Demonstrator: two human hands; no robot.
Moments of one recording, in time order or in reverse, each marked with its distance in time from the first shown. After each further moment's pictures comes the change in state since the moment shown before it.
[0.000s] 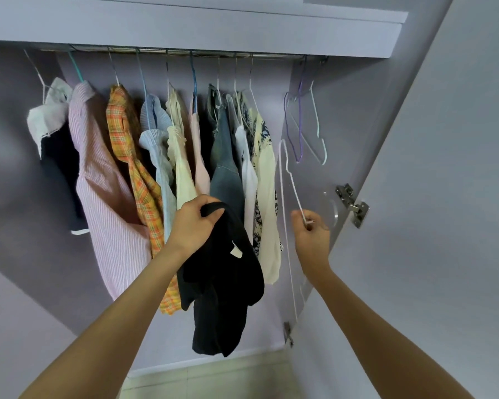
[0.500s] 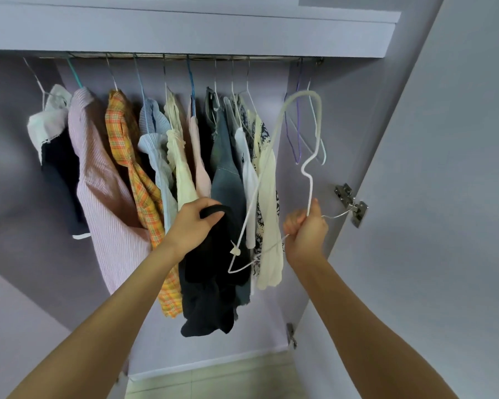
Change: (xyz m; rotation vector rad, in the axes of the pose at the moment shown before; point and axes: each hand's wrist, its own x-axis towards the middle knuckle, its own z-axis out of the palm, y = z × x) left_hand 0.001 0.008 -0.006 -0.075 -0.118 -0.061; right_hand 0.007 -0.029 0.021 0.733 0.172 0.426
